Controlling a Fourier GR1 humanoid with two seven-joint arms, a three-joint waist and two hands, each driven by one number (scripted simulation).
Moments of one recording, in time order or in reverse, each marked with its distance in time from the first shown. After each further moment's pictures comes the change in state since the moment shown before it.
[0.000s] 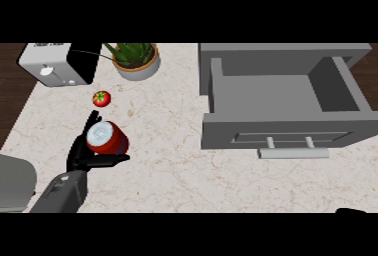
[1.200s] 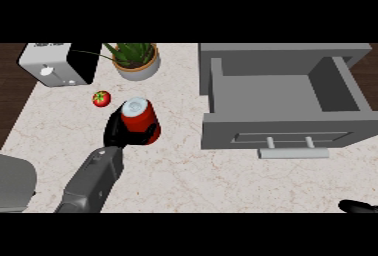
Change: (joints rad) left arm -0.208 -0.141 0.012 0.084 0.045 0.046 -0.050; right arm -0.043 -0.007 -0.023 0.000 0.023 -0.016 0.019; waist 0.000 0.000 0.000
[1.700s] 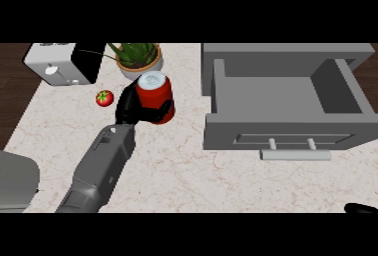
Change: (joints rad) left arm -0.079 -0.049 -0.083 -0.213 -0.002 0.069 0.210; right arm 0.012 -0.001 -0.019 -0.025 0.004 -0.003 0.004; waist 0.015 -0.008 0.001
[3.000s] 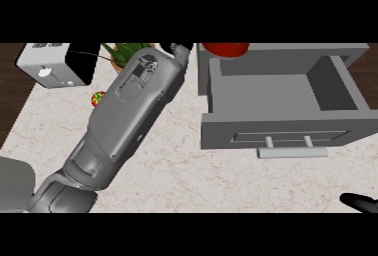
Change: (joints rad) left arm -0.482 -0.017 -0.322 -0.319 0.151 0.358 0.668; right arm -0.056 -0.006 0.013 0.014 0.031 -0.018 0.025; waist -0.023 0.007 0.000
